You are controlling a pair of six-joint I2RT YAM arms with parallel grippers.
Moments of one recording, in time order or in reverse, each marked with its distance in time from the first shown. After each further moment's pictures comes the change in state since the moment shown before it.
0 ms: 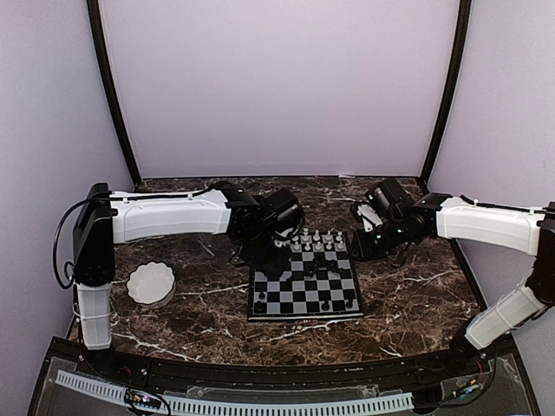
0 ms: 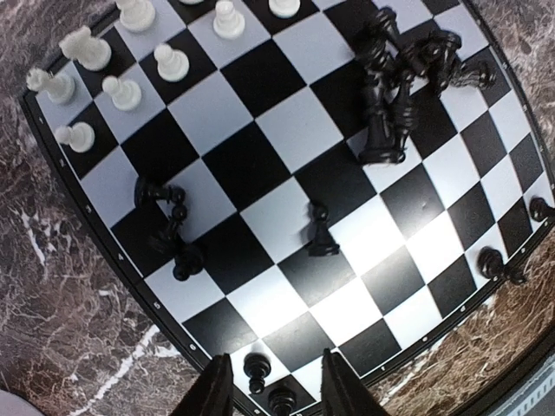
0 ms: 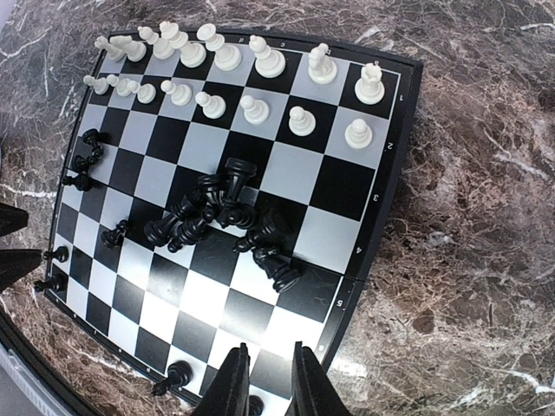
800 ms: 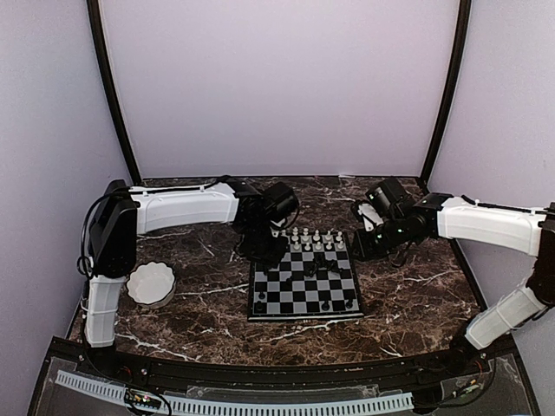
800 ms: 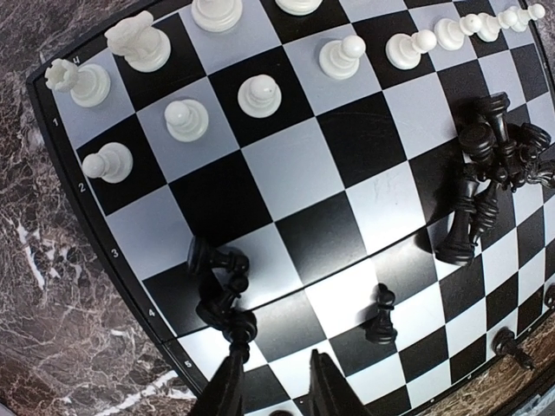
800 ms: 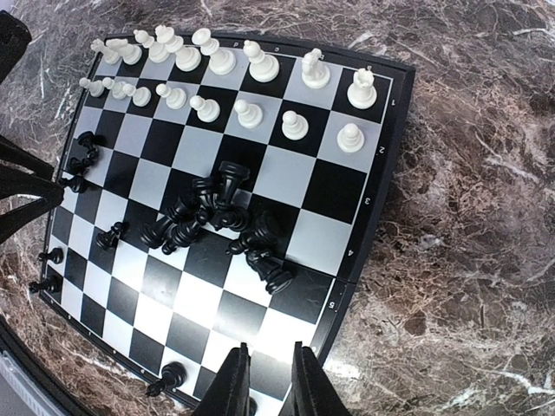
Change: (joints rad) left arm 0.108 0.125 0.124 -0.029 0.055 -0.090; right arm 0.000 -0.005 0.001 -0.002 0.019 -0.010
